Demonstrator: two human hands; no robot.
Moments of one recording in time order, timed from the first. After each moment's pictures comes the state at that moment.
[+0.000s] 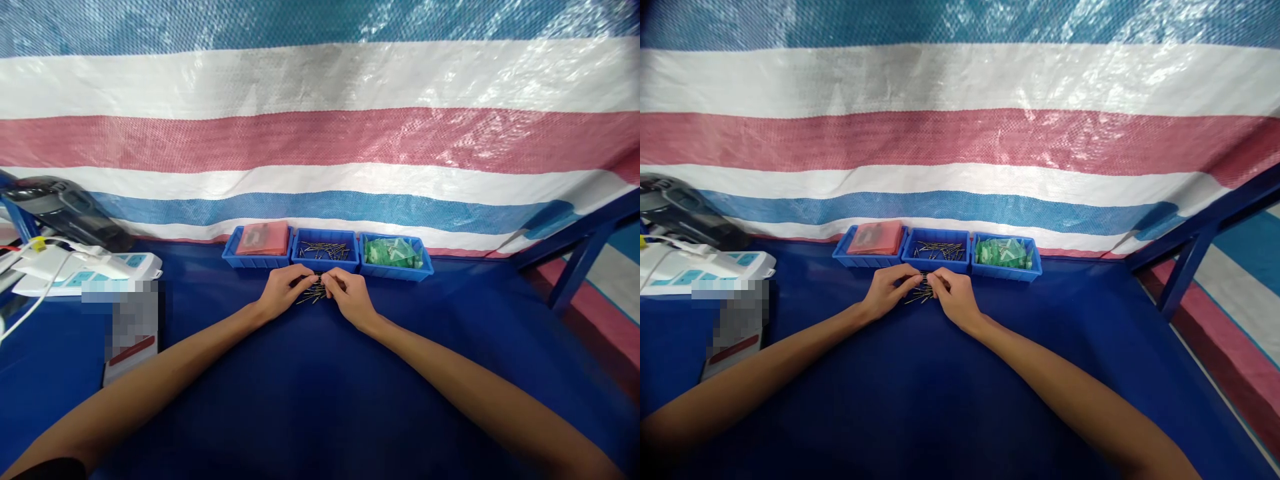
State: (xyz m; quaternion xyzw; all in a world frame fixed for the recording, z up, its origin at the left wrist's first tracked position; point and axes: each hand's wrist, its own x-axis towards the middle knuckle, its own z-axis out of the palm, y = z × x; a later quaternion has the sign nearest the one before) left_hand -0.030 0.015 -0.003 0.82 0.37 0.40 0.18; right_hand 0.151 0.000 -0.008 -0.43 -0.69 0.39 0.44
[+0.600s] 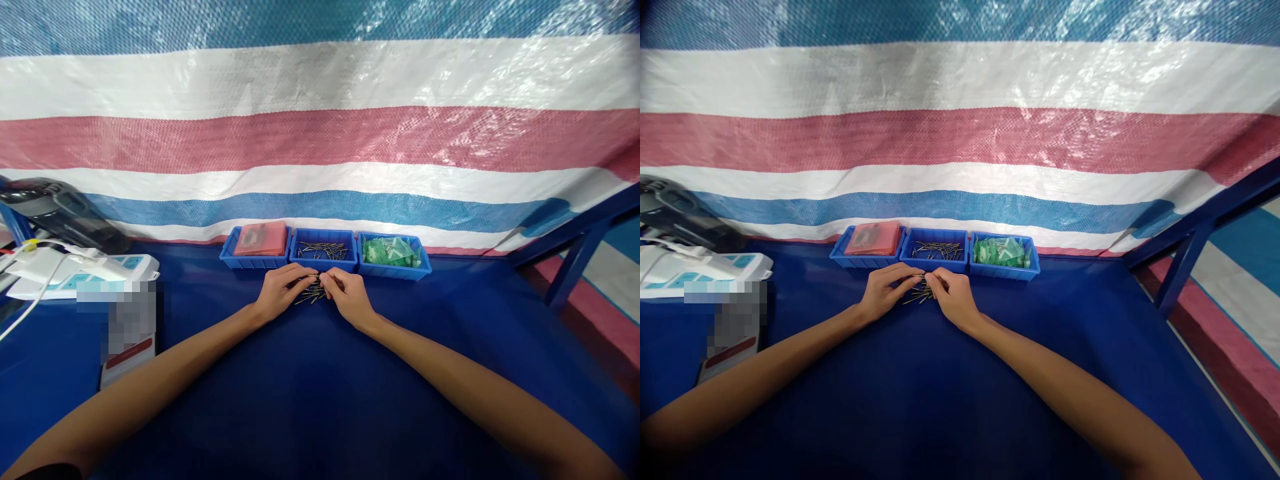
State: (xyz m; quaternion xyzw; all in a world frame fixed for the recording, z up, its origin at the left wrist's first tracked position) left_hand -0.031 0.015 -0.007 0.81 0.35 0.44 0.17; right_hand 0.150 0.000 -0.009 -0.43 -0.69 0.39 0.44
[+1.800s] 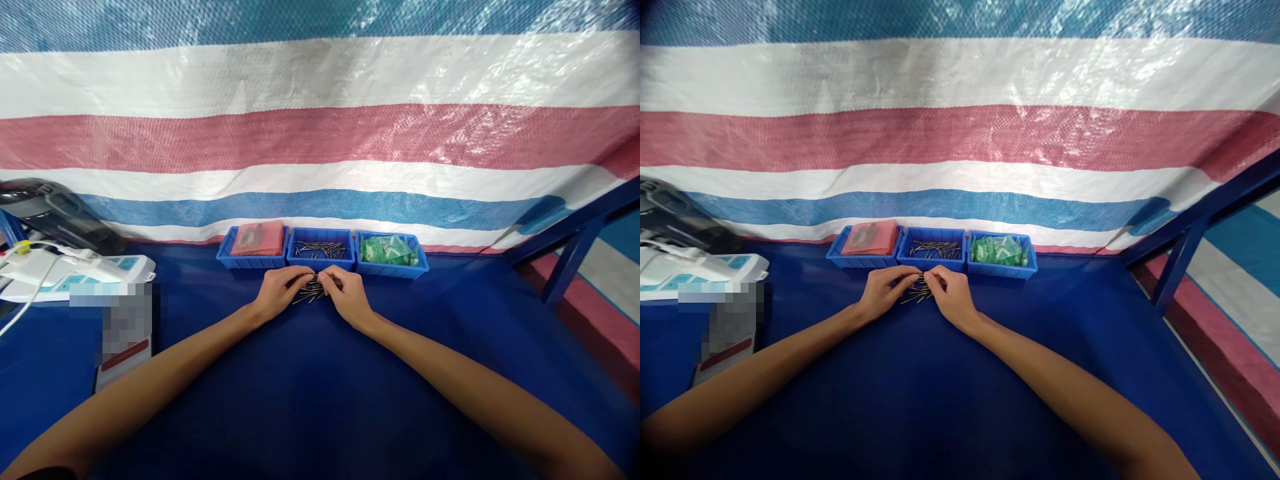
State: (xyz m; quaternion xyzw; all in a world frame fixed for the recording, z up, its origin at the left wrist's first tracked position) left_hand -0.030 0.016 -0.010 0.81 0.39 0.40 0.15; right_hand 0.150 0.000 -0.010 -0.46 -0.69 0.36 0.44
